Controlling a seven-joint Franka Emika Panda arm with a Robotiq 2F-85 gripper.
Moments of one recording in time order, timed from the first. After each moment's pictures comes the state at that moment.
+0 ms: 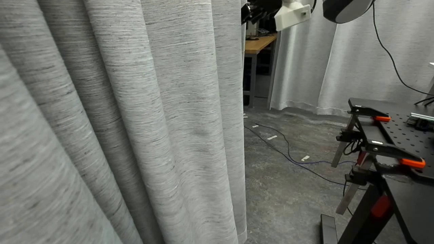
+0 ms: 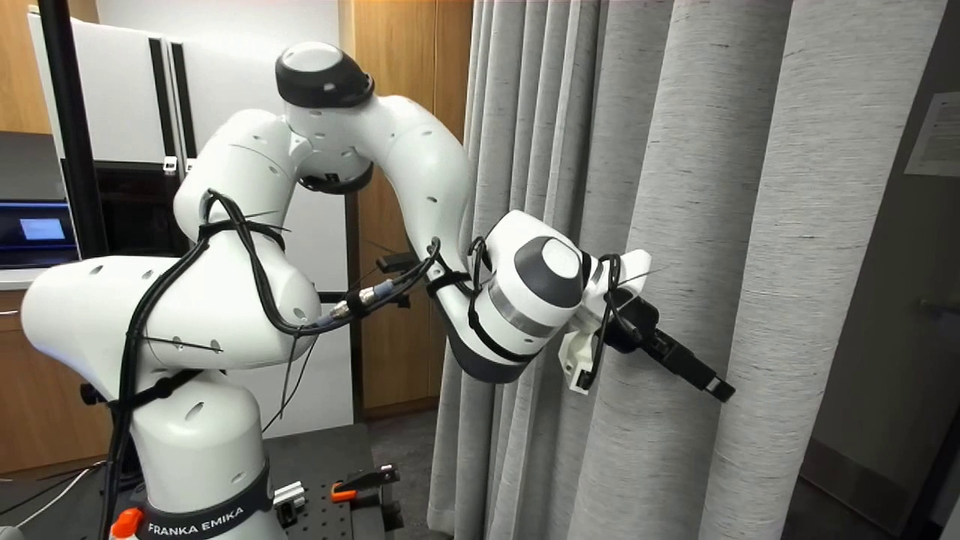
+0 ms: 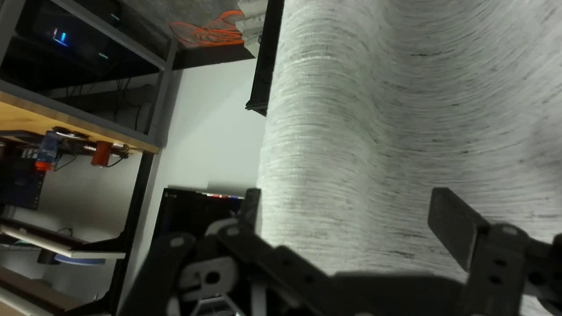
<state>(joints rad) -1.88 -0.88 1.57 -2.58 -0.53 3.70 1.15</state>
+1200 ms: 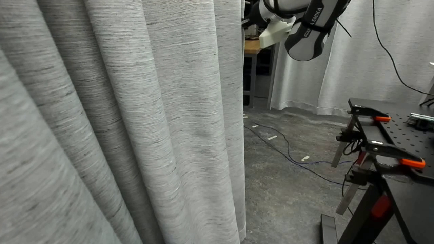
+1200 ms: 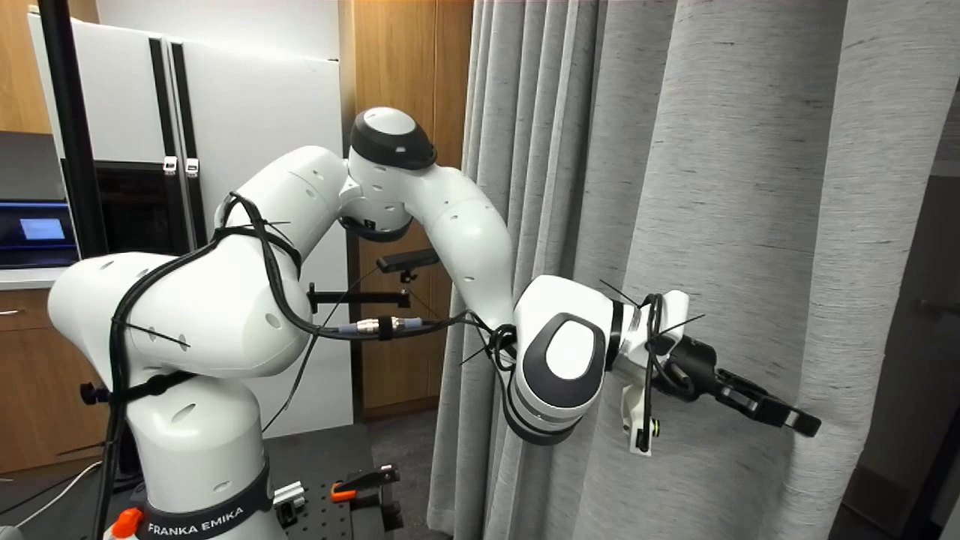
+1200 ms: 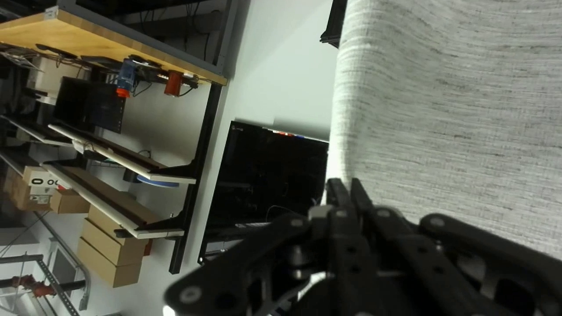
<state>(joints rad) -2.16 -1.06 1.89 -2.44 0.19 3.79 0.72</state>
